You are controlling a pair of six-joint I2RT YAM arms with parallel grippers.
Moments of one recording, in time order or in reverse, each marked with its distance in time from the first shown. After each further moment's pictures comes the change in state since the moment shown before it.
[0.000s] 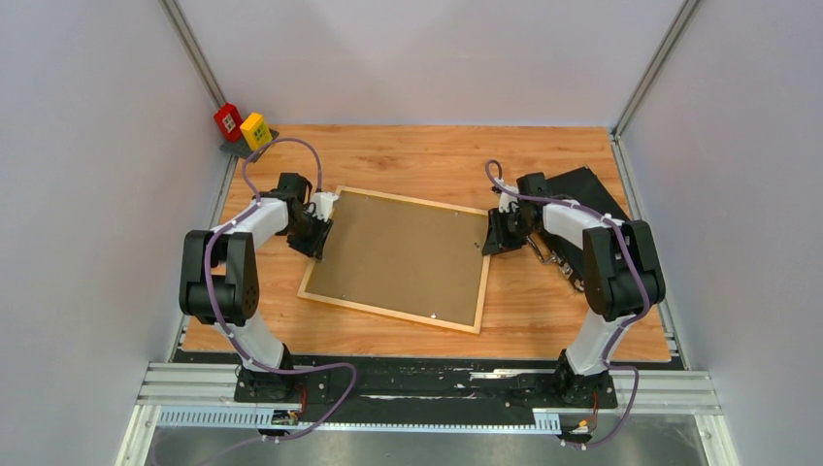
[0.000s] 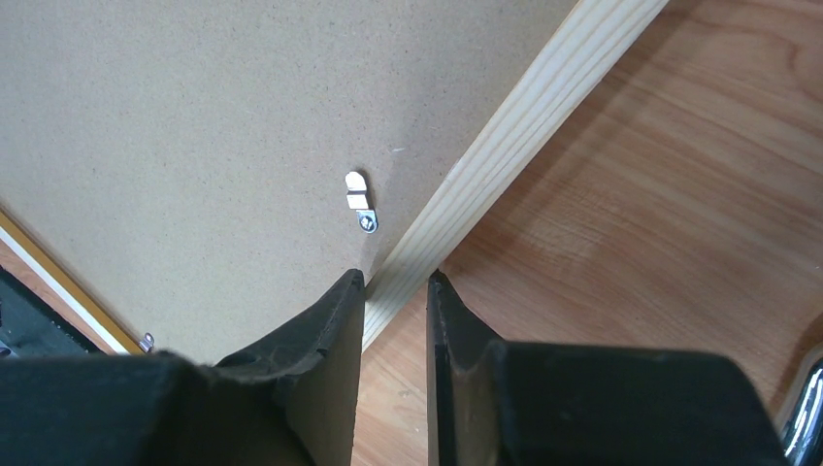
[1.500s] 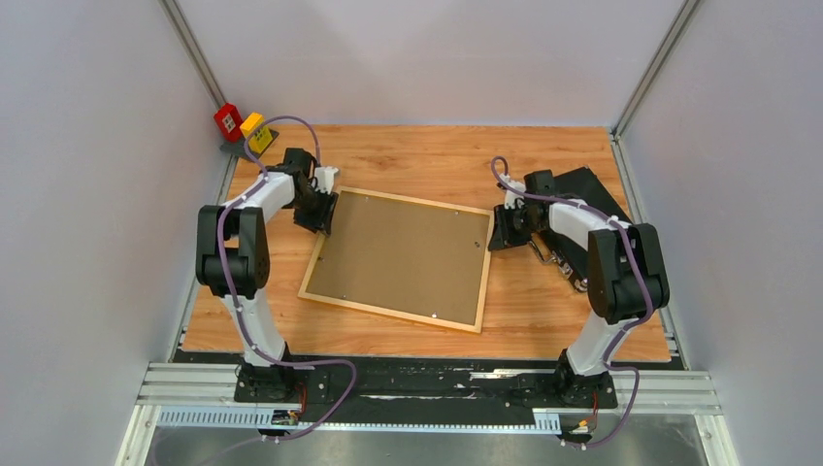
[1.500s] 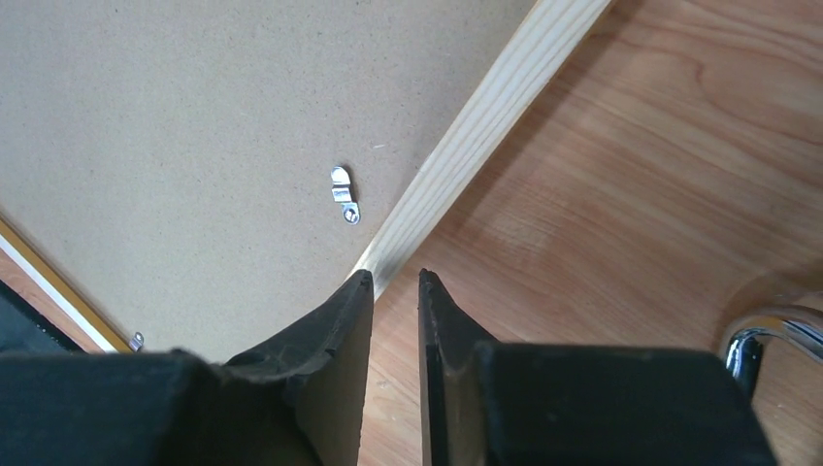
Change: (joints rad) left arm -0.001 0.183 0.277 -0.044 0.008 -0.130; right arm -0.033 -0.026 0.002 0.004 -0.009 -0.035
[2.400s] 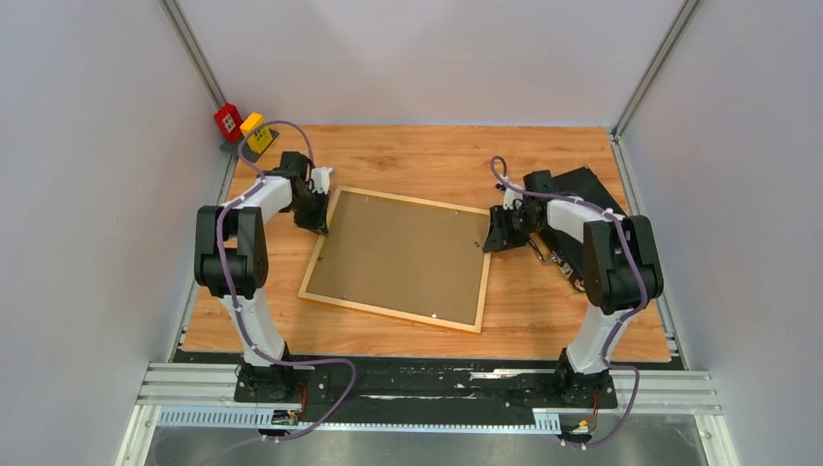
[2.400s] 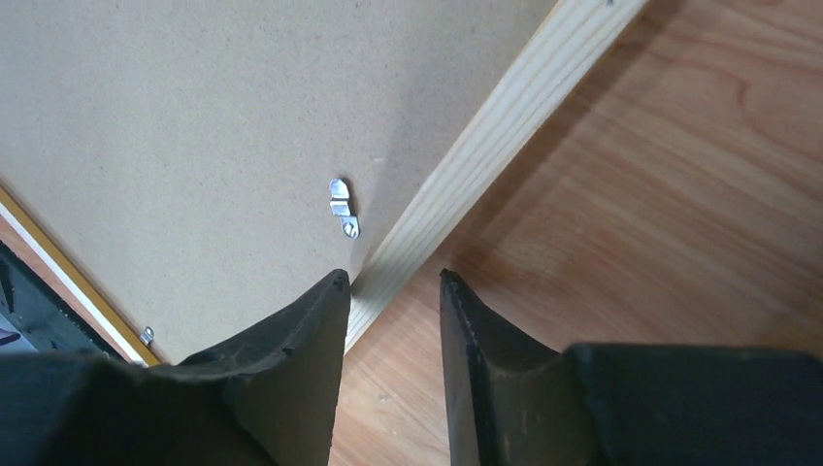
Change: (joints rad) left arm 0.020 0.027 -0.029 0.065 0.050 -0.083; right arm -0.021 0.050 0.015 -0.006 -0.050 -0.018
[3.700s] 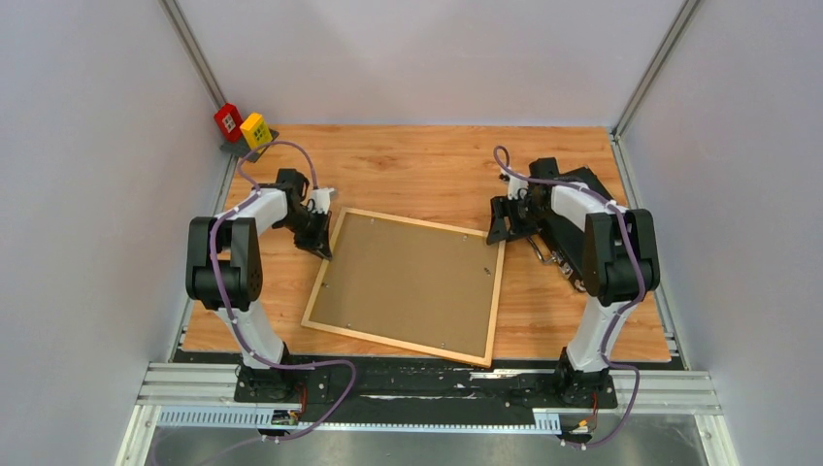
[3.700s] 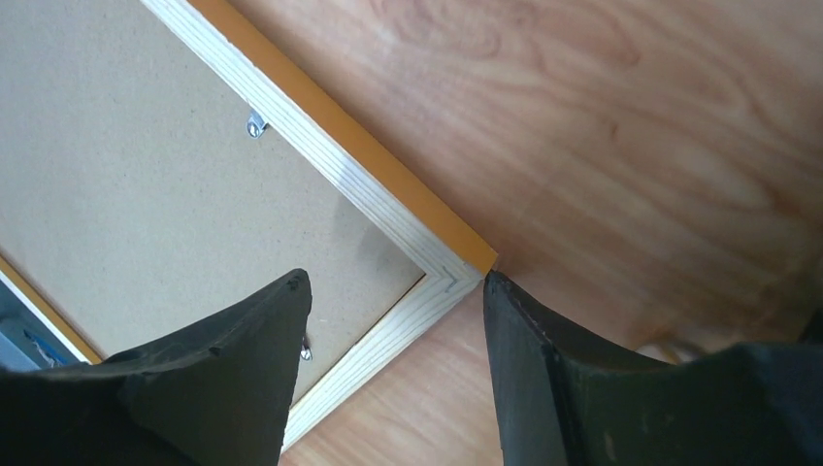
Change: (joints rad) left arm 0.015 -0.104 -0.151 -0.114 0.157 0.054; right arm -0.031 0.101 0.200 -0.162 0.012 -0.105
